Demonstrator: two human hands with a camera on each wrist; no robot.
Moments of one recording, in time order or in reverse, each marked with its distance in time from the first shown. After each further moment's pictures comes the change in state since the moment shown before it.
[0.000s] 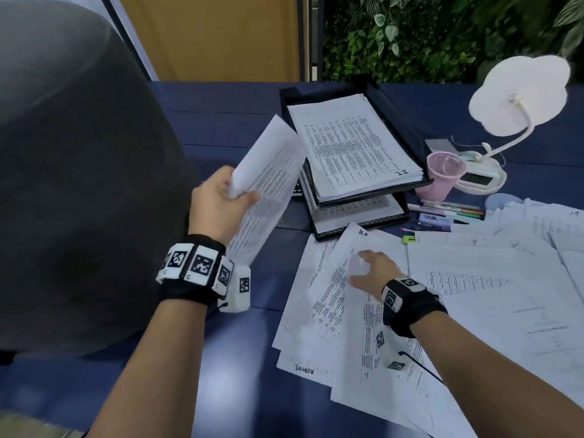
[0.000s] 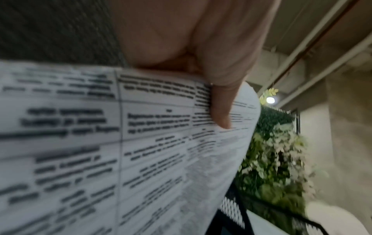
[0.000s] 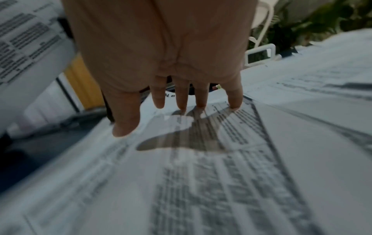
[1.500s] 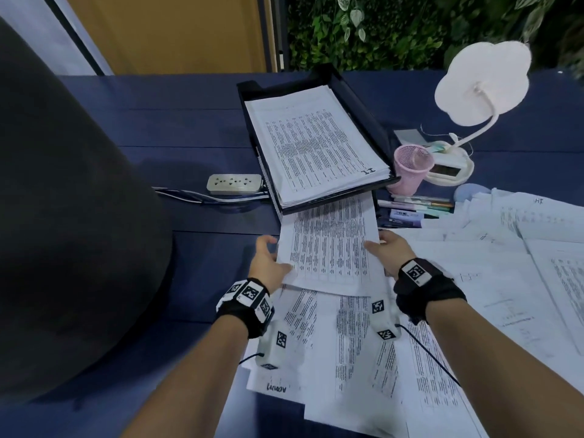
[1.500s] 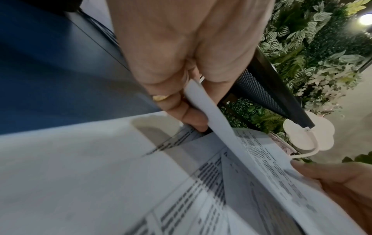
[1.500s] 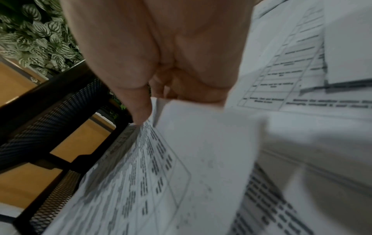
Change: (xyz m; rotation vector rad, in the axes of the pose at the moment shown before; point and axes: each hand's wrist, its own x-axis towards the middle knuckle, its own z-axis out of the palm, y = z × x) left_hand -0.045 -0.069 0.159 -0.102 -0.442 -0.498; right_hand 0.032 0.048 -0.059 0.675 0.148 0.227
